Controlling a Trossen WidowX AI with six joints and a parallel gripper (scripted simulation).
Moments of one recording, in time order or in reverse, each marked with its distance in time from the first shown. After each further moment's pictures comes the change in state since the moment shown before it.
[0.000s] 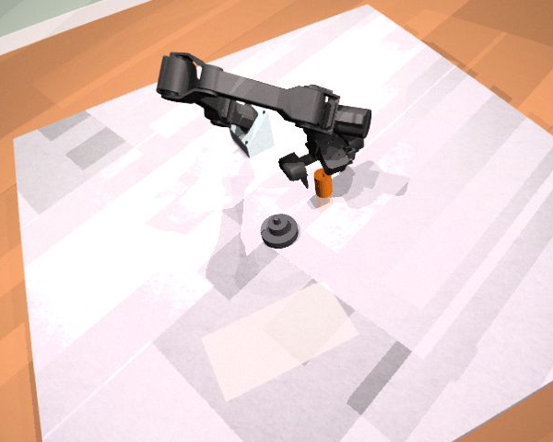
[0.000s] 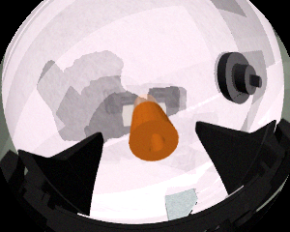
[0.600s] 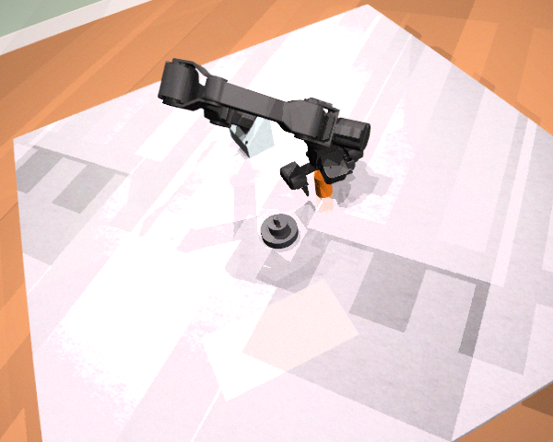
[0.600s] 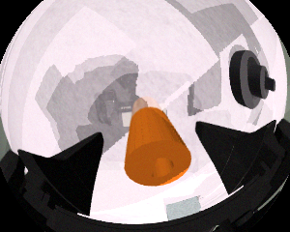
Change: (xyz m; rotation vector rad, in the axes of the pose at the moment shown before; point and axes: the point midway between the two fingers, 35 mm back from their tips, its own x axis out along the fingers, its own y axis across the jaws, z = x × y) arm 0.029 -0.001 -0.001 0.001 -0.001 -0.003
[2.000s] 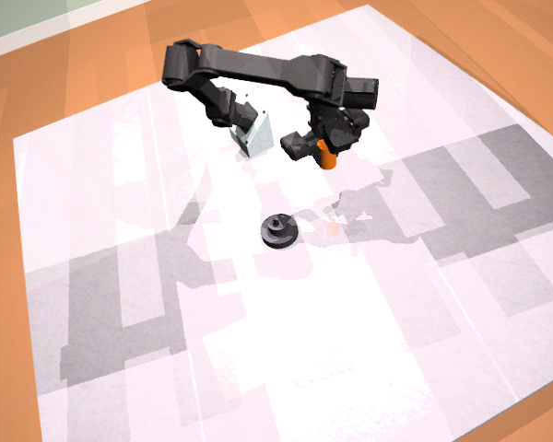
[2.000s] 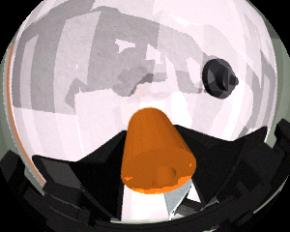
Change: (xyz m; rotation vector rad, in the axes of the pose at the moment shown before) arm -0.088 0.011 0.006 -0.015 0.008 -0.003
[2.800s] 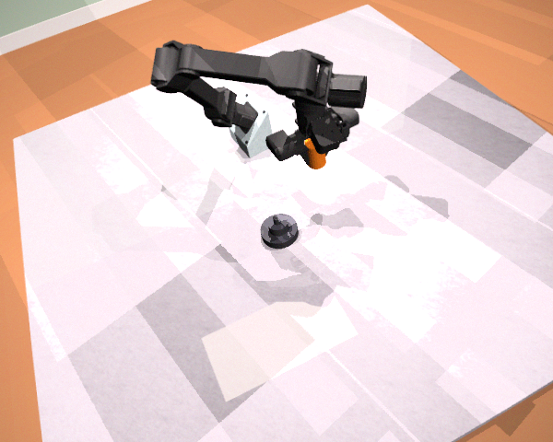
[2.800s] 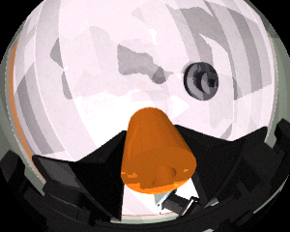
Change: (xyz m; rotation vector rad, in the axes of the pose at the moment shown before) arm -0.031 -0.033 0.012 0.003 0.013 0.021
